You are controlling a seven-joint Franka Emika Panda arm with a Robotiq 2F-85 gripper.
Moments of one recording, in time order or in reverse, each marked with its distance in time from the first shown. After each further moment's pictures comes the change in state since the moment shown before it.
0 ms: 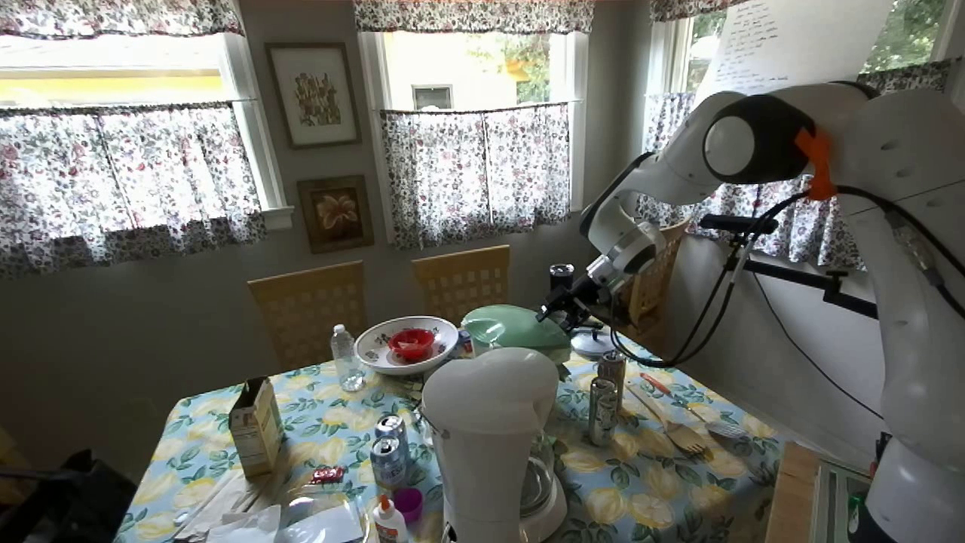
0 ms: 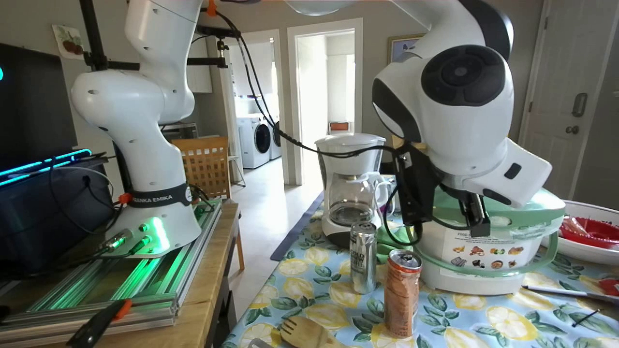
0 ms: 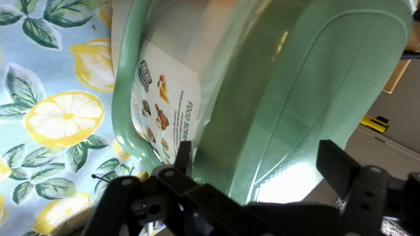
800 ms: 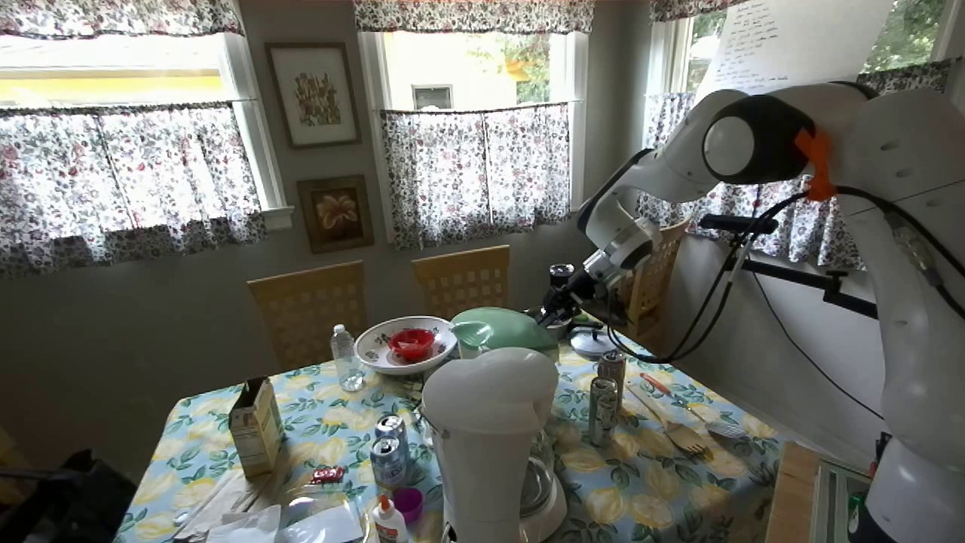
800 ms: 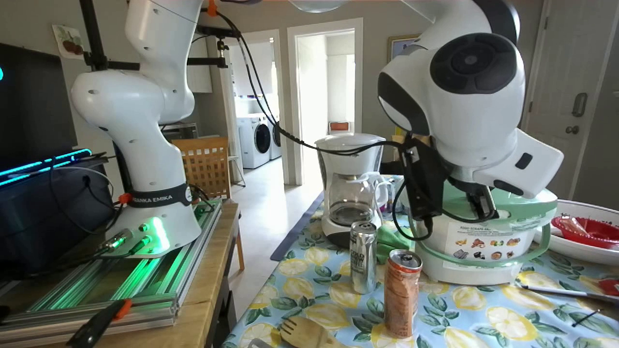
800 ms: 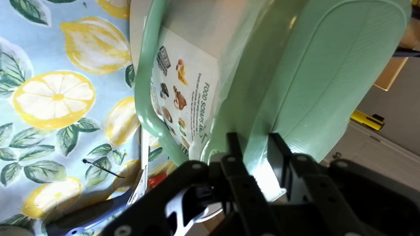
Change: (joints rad) arm 0.003 0.001 0.001 0.030 0.000 0.000 0.000
